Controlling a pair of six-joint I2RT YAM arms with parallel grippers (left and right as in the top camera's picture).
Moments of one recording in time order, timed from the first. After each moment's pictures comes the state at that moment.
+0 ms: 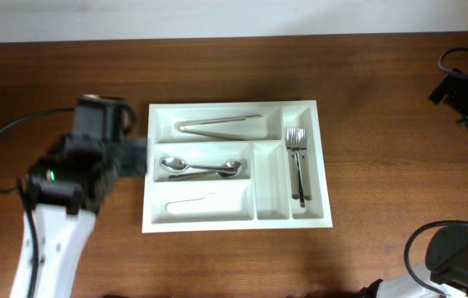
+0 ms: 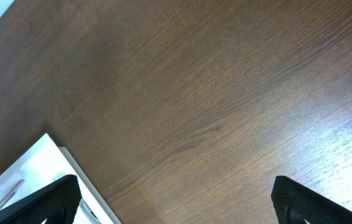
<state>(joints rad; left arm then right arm) -0.14 1.27 1.38 -1.14 -0.34 -0.15 -0.46 1.78 1.91 -1.29 -0.12 0.26</state>
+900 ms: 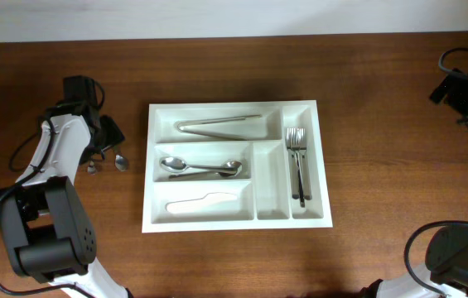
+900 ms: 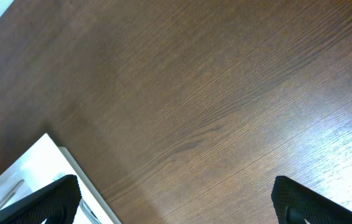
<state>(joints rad) 0.16 1.91 1.38 -0.76 -0.16 -0.41 -0.46 1.78 1.91 -1.29 -0.12 0.26</state>
